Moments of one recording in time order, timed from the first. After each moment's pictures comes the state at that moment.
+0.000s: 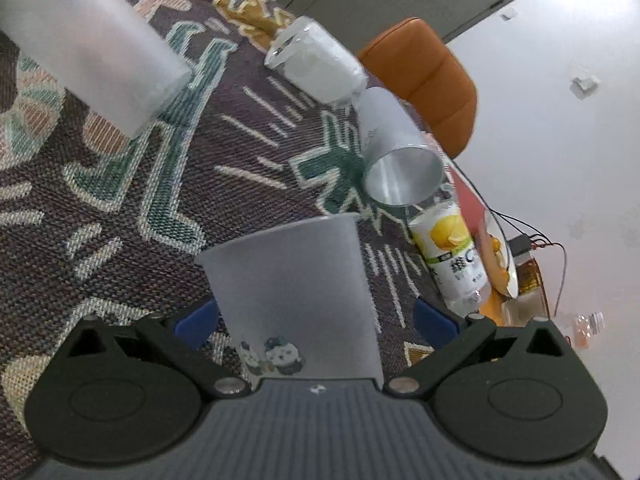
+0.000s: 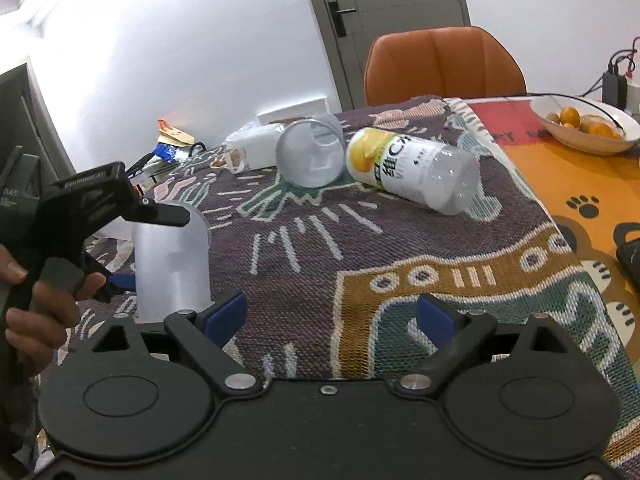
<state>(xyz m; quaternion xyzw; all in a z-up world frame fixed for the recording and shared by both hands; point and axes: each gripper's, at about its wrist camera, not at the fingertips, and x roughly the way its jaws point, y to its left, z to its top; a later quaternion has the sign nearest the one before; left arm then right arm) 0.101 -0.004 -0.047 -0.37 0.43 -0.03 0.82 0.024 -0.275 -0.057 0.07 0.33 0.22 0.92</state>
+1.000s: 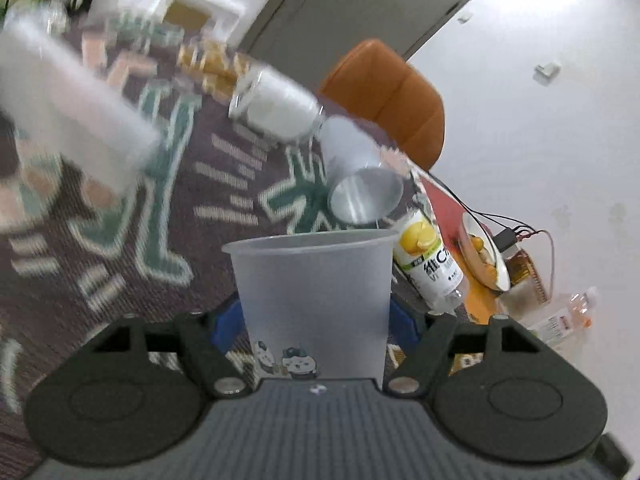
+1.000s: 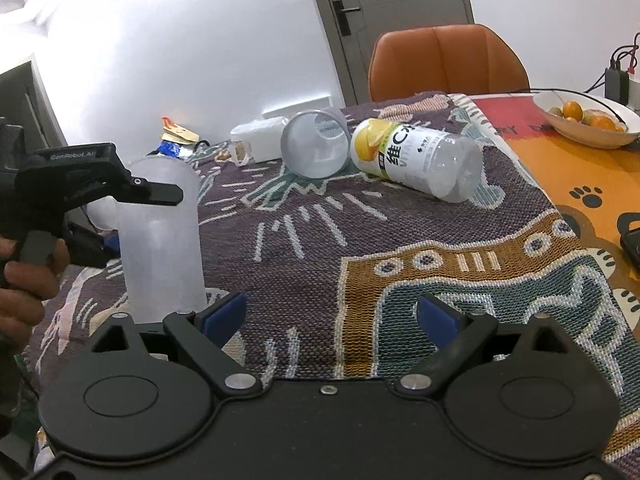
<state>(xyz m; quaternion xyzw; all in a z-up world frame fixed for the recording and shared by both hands) 0.072 -0.016 -0.006 -0.29 0.36 -0.05 0.88 0.009 -0.273 -0.059 0.07 0.32 0.24 0.92</state>
